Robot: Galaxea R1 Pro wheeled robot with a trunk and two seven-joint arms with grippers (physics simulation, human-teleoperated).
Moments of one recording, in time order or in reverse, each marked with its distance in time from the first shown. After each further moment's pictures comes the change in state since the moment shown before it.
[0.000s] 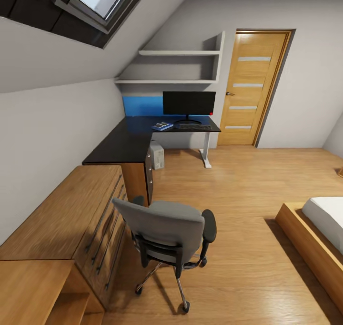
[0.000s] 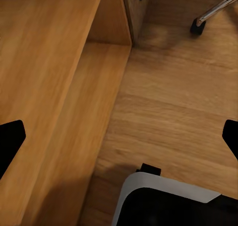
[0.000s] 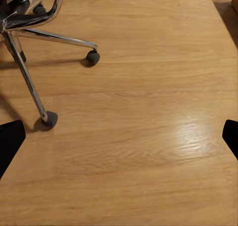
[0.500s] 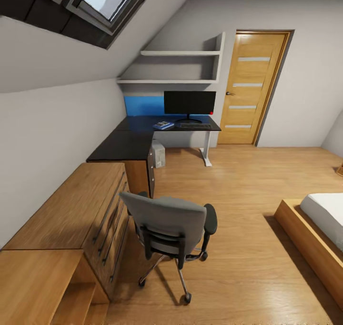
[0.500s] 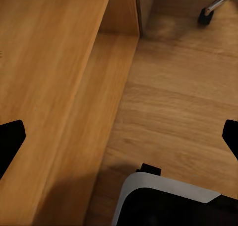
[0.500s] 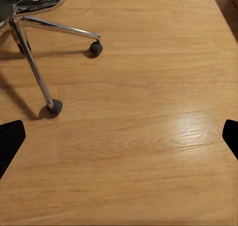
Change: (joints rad) left arm 0.000 0.000 0.000 0.000 0.000 0.000 0.001; right arm 0.000 0.000 0.000 0.002 0.000 0.000 0.000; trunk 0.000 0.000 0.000
